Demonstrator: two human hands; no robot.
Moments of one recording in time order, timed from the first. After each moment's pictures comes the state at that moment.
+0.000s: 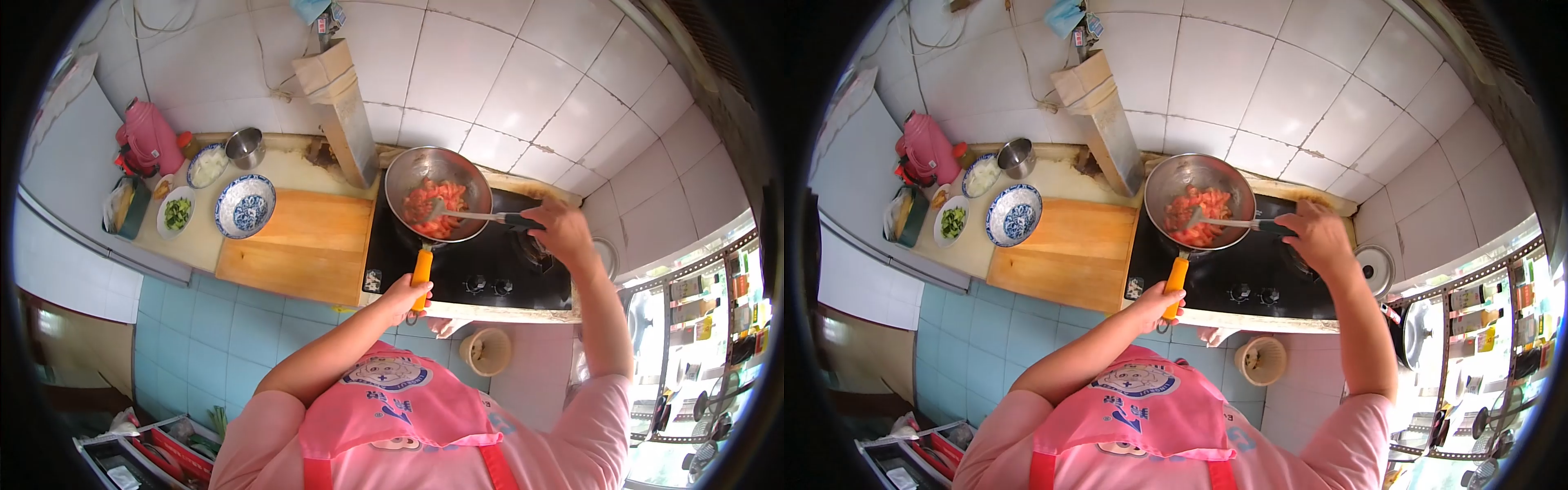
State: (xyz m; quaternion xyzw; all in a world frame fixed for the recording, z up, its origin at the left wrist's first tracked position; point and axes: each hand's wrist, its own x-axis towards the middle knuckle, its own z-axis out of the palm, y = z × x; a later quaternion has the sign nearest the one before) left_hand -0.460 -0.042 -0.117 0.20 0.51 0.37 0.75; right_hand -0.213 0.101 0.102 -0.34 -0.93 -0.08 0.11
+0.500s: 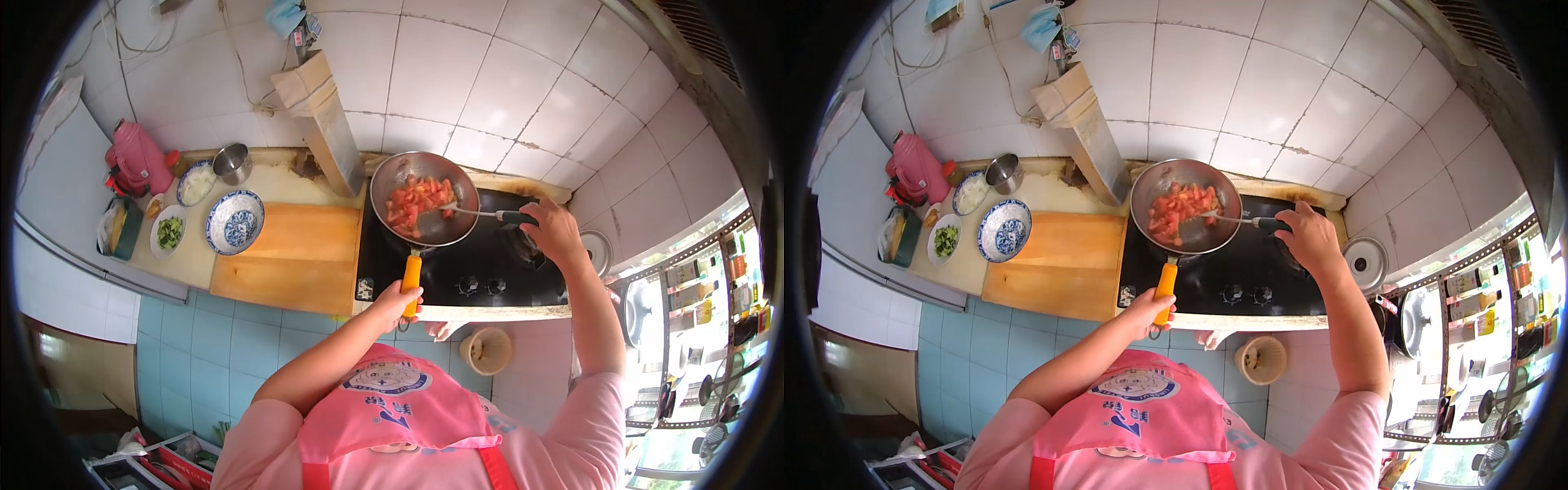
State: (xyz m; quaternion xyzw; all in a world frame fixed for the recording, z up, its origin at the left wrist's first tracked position) left_hand -0.460 -0.041 -0.115 0.20 0.51 0.37 0.75; right_hand -0.192 0.105 0.084 -0.47 -0.88 -0.06 0.12
